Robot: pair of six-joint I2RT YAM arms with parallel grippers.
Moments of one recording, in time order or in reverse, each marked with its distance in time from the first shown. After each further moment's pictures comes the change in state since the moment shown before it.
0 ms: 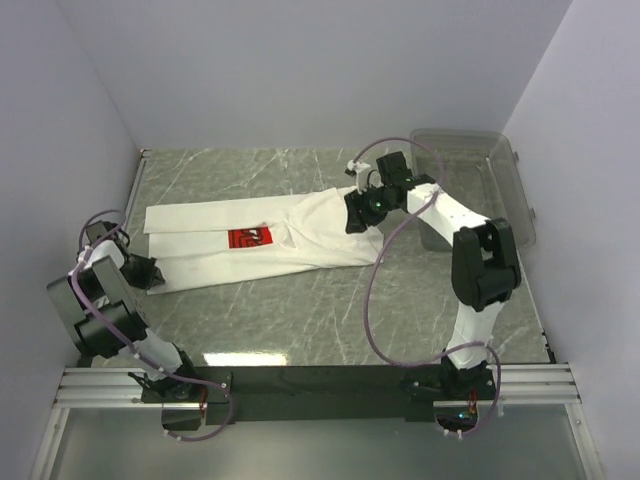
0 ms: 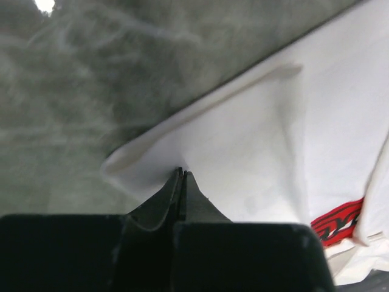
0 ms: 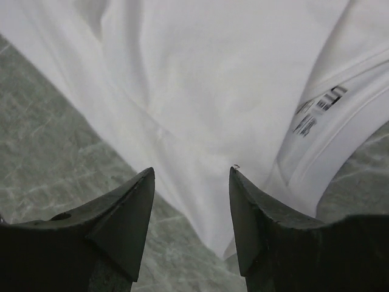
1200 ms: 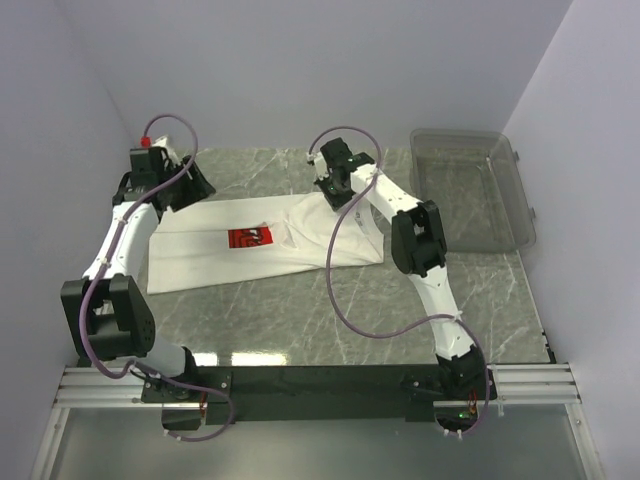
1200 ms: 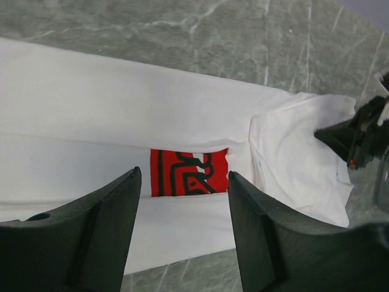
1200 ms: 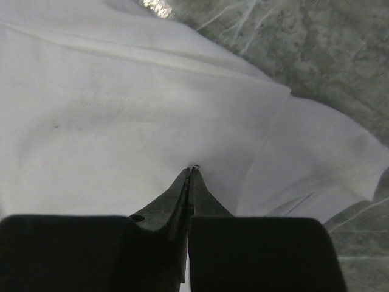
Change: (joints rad) left arm -0.442 -0.102 0.360 0.121 0.145 0.357; right arm 0.159 0.630 0.827 -0.295 0.484 0.075
